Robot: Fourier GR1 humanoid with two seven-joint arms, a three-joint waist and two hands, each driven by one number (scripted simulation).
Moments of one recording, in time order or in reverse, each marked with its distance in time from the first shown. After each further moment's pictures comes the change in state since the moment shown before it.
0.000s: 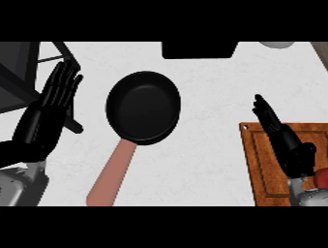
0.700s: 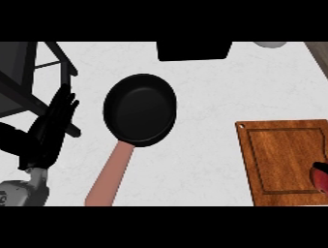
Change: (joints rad) left arm 0.090 -0.023 0.011 0.063 -0.002 0.144 0.271; right arm 0.192 -0.237 -0.385 0.015 -0.013 0.021 -0.349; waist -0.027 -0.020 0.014
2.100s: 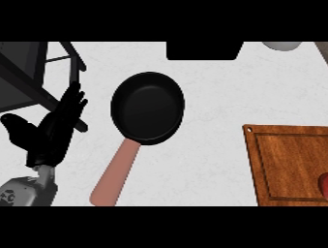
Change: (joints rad) left arm -0.027 -0.053 -0.004 -0.039 -0.066 -0.003 0.110; right arm 0.402 -0.376 -0.325 -0.373 0.045 0.434 0.552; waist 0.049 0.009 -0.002
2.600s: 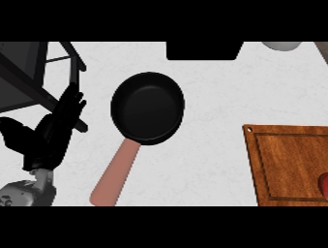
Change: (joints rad) left arm 0.023 -0.025 0.021 -0.048 -0.031 -0.017 0.031; right arm -0.098 0.072 0.098 0.033 0.164 0.105 0.127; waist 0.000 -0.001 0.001
